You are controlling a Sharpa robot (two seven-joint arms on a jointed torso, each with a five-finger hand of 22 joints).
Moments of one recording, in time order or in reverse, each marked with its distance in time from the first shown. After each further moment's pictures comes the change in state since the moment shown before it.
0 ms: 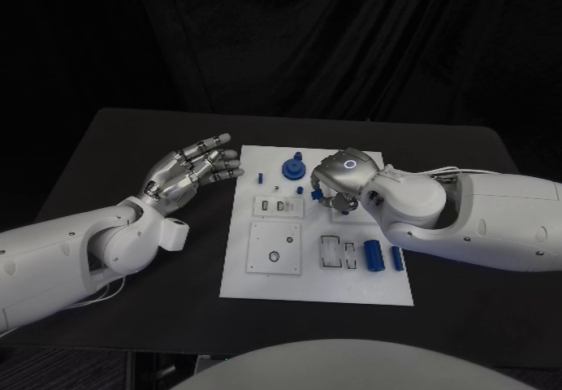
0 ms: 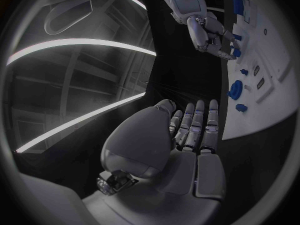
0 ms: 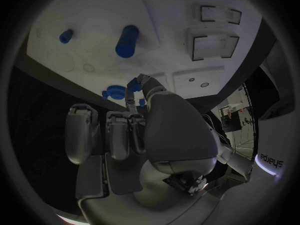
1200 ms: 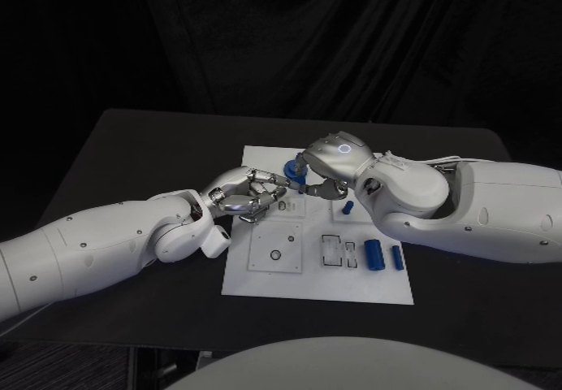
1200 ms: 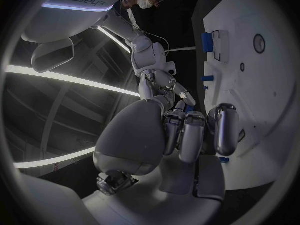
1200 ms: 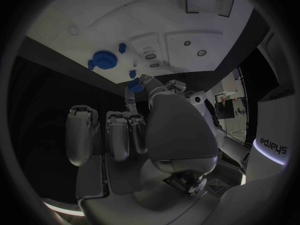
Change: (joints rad) left arm -0.004 0.195 0.000 -0.090 -0.389 0.052 -0.170; left_hand -0.085 -0.081 0.198 0.003 -0.001 0.230 0.052 -0.042 0.007 1.015 -0.129 0.903 1.128 0.909 -0.122 1.056 1.103 -0.101 0.754 -0.108 1.173 1.133; right arm 0.043 0.038 0.000 0.019 0.063 -0.127 0.049; right_hand -0.031 -0.003 -0.001 0.004 -0.006 0.003 0.003 0.010 0.000 0.000 0.000 0.000 0.000 0.000 0.000 0.000 0.001 0.000 0.004 -0.004 0.028 0.000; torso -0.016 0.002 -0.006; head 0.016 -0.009
